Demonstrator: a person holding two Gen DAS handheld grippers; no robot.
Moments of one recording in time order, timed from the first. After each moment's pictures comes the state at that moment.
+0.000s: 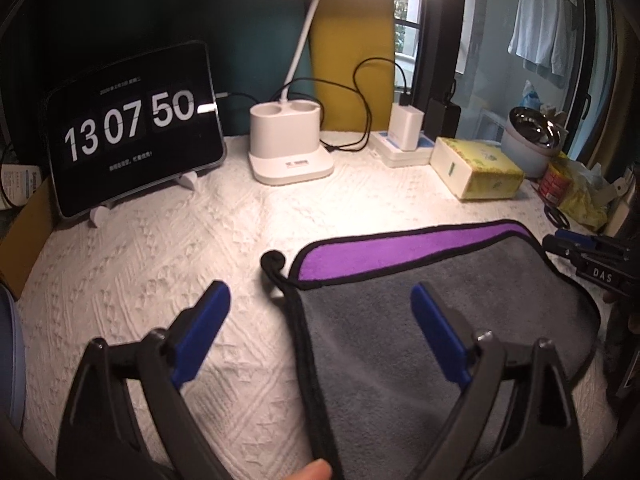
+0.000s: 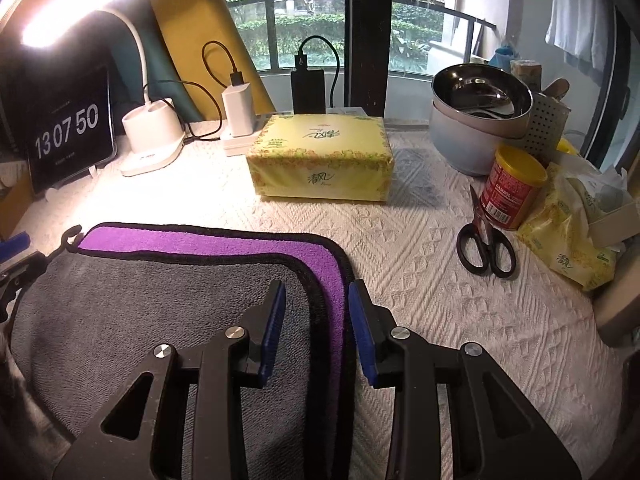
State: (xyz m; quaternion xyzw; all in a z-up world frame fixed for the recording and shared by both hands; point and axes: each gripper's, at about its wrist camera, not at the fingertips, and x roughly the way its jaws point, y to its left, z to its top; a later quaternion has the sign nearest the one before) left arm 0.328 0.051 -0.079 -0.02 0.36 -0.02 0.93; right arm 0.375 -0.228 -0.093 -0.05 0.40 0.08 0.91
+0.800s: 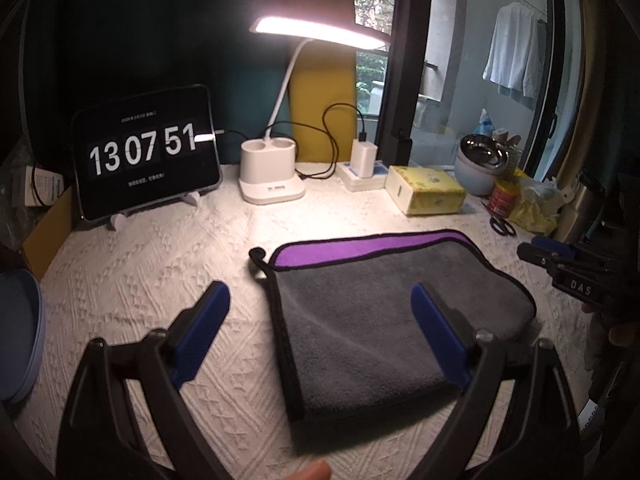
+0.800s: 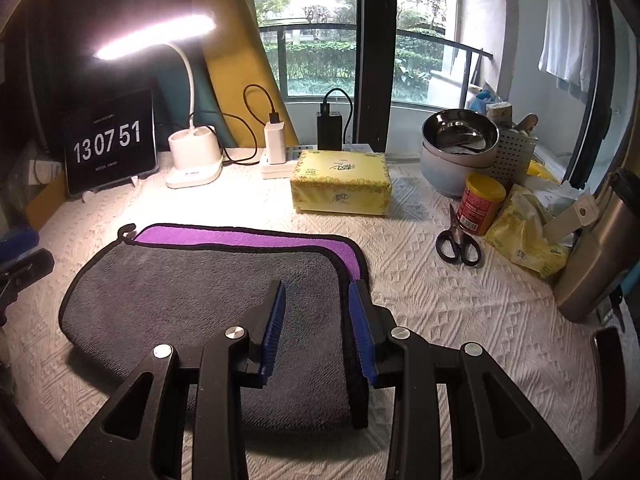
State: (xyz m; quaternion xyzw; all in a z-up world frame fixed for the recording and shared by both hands) left arm 0.244 0.040 -0.038 -0.04 0.30 -0.05 0.95; right arm 0.293 -0.215 -0.049 -0.06 0.35 0.08 0.93
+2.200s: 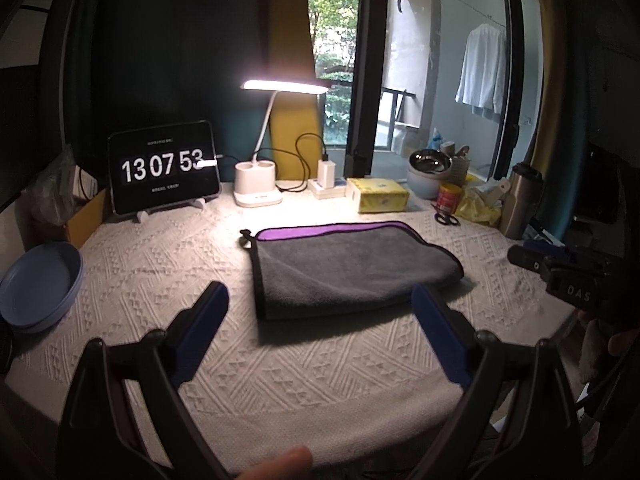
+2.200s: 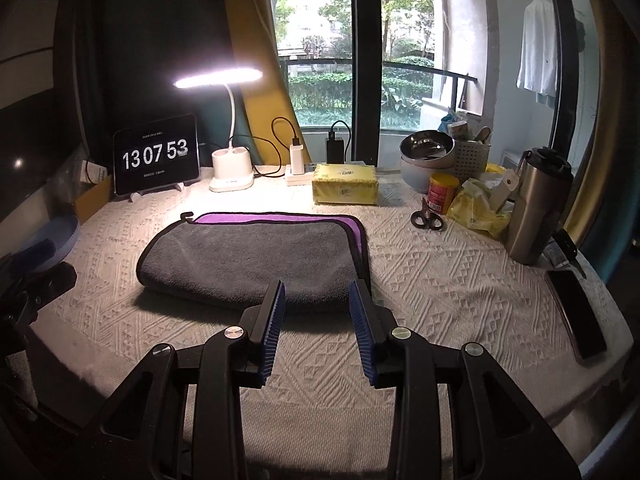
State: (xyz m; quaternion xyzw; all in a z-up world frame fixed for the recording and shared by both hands) left arm 0.091 0.017 -0.021 -0.03 0.23 -0.07 0.97; right arm 0.130 -0.216 -0.021 -0.04 0.29 0.08 0.95
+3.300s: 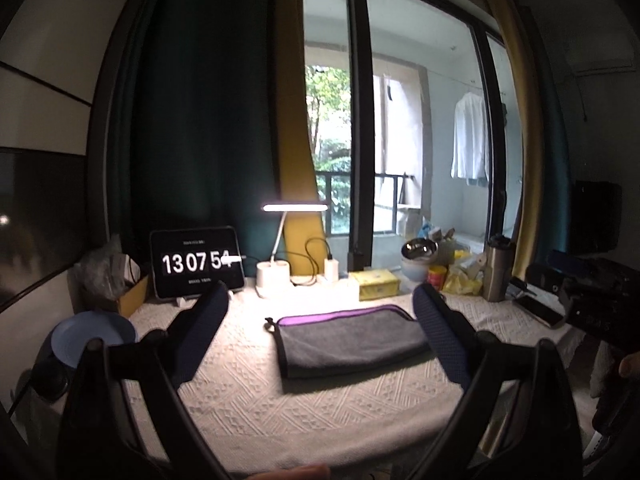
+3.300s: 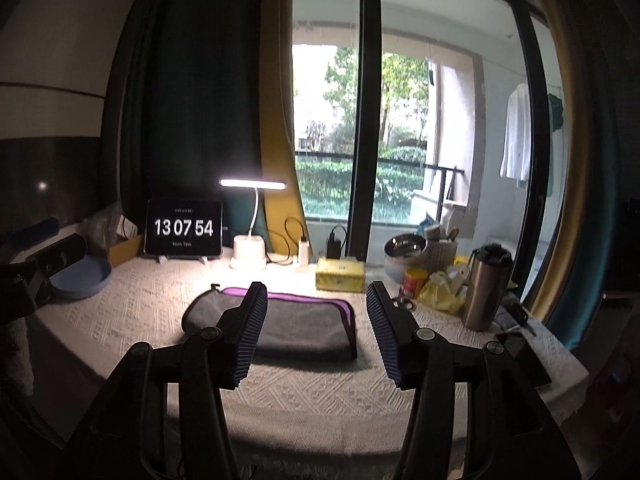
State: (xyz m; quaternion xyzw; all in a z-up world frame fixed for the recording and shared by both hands) left arm -0.020 0.024 0.049 -0.01 0.06 -0.04 1.00; right arm 0.005 -0.211 0.052 -0.07 0.10 0.08 0.99
